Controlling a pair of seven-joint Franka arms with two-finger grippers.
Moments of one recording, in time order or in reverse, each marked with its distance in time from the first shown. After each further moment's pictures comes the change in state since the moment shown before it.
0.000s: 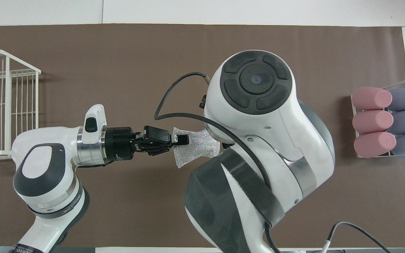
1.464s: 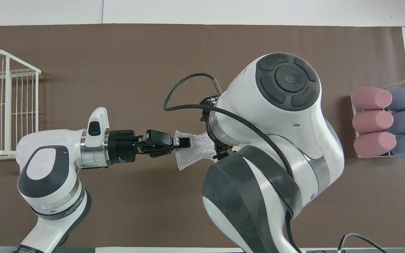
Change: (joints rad) left arm -0.007 0.000 0.005 -0.017 -0.002 0.003 0.033; right arm -0.044 -0.077 0.012 -0.168 0.188 0.160 0.052
